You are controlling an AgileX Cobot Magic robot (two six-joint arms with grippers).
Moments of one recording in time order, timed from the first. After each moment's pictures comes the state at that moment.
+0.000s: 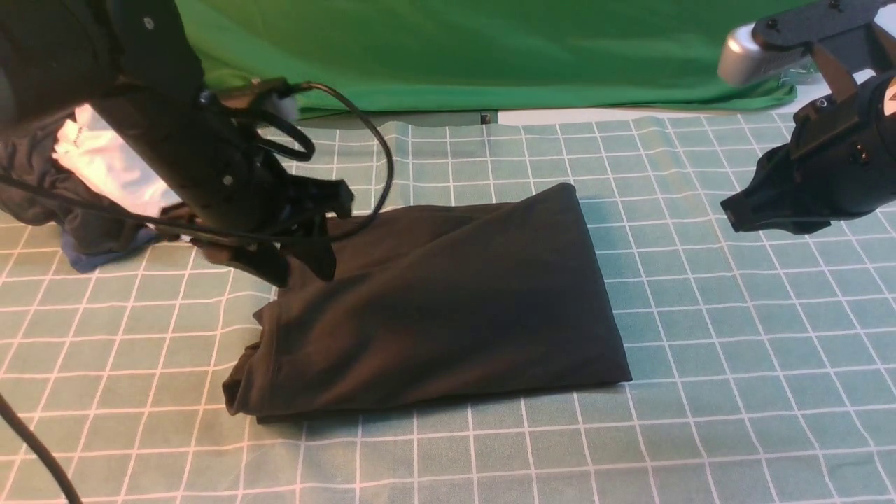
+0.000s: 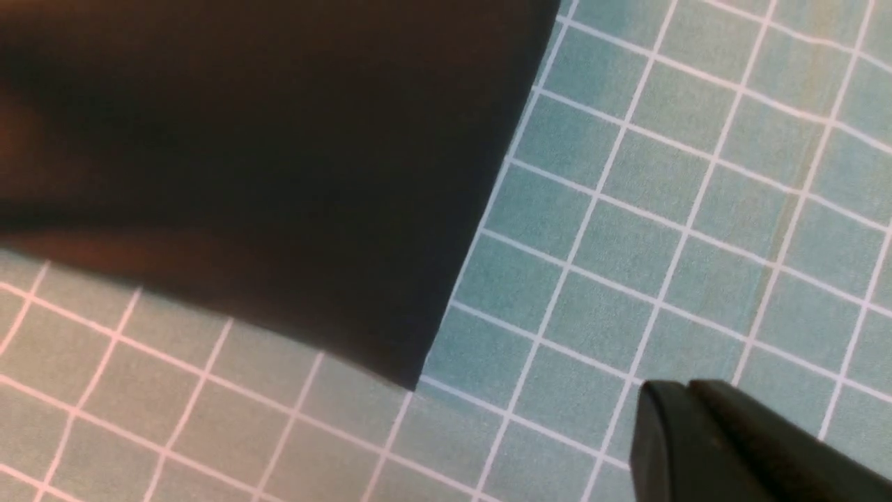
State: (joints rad) right arm 0.36 1.40 -1.20 0.15 0.90 -0.17; left arm -0.19 1.71 -1.33 -0.29 1.09 -0.01
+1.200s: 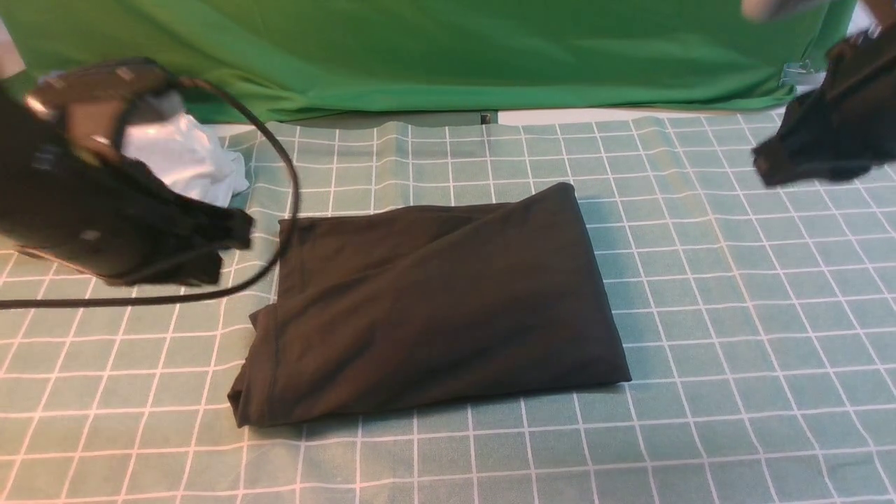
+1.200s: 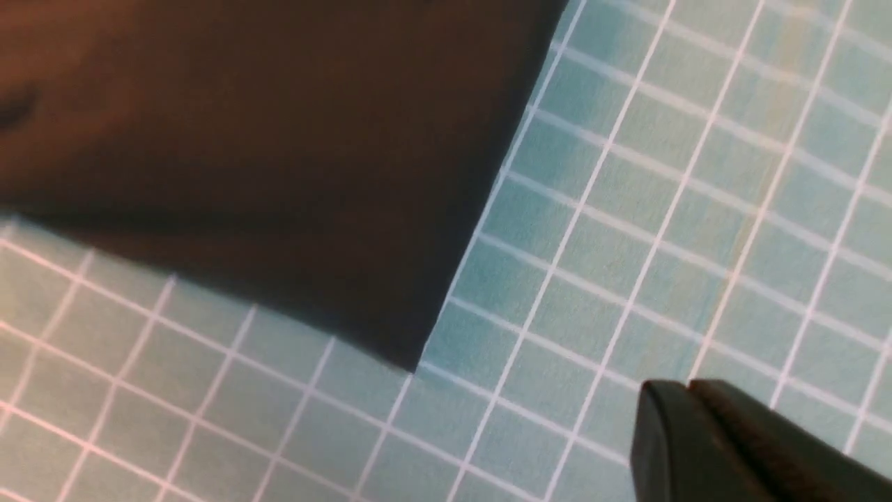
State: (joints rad) right arm 0.36 1.38 -1.40 0.14 1.10 -0.20; left arm -0.14 1.24 -1.04 -0.15 0.93 -0.04
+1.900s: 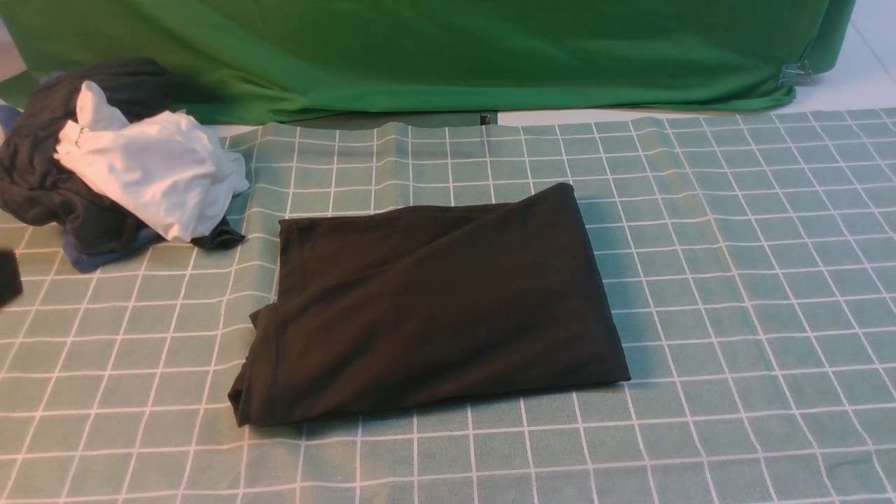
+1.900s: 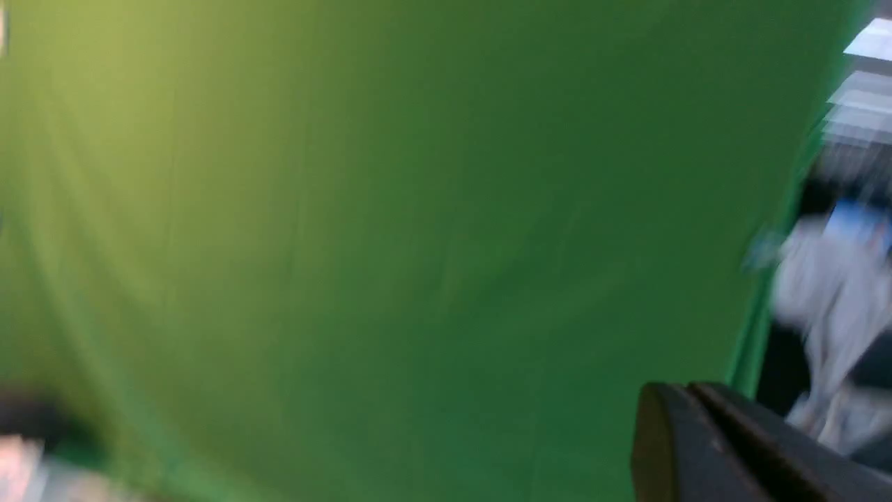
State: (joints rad) right arm 0.36 0.40 -1.04 -0.10 0.47 -0.07; left arm -0.14 0.54 -0.88 -0.17 0.95 -0.04
